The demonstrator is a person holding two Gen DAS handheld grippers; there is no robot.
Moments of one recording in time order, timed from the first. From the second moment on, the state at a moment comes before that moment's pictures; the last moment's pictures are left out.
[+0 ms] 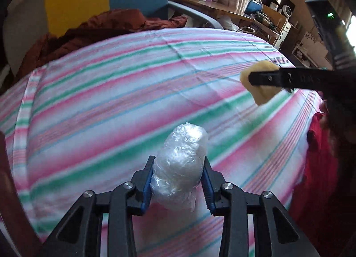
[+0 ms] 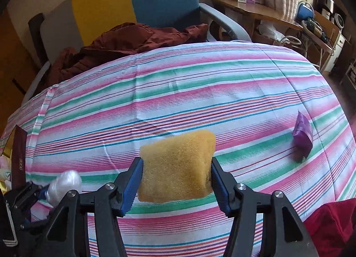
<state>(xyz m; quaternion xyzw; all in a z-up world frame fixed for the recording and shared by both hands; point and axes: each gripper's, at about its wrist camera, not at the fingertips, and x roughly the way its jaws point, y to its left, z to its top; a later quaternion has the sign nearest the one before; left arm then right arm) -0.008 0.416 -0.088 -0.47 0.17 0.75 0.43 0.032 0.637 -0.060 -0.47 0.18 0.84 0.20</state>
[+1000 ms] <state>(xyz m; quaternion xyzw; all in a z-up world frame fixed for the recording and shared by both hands) 0.009 0.392 -0.088 -0.43 0.21 0.77 0.42 0.014 0.586 -0.063 -0.49 0.12 0.86 0.10</state>
